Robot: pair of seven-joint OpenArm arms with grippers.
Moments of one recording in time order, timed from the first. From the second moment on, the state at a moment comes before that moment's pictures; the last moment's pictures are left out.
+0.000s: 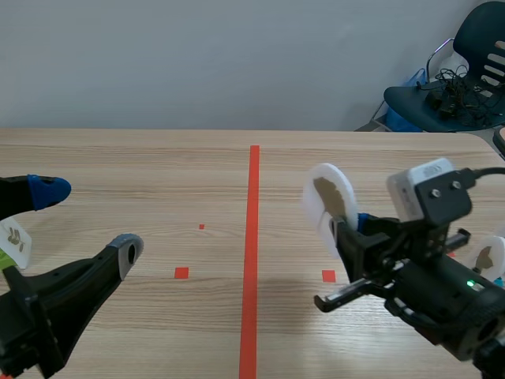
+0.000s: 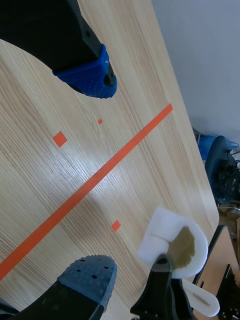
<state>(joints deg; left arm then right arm) 47.9 -32.4 -7.8 120.1 -21.8 -26.9 -9.5 -30.0 11.7 0.7 100.1 4.5 21.5 8.6</state>
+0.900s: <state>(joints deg) 47.9 -32.4 -7.8 120.1 -21.8 -26.9 -9.5 -19.5 11.4 20.0 74.1 10.4 21.4 7.8</state>
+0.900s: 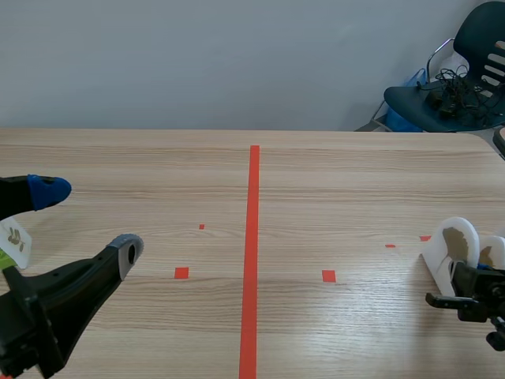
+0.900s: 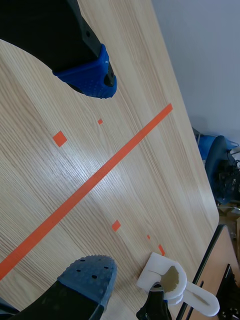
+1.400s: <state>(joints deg) 47.9 -32.4 -7.8 120.1 -21.8 -26.9 -9.5 -19.8 12.9 21.7 80.1 10.2 21.5 9.2</state>
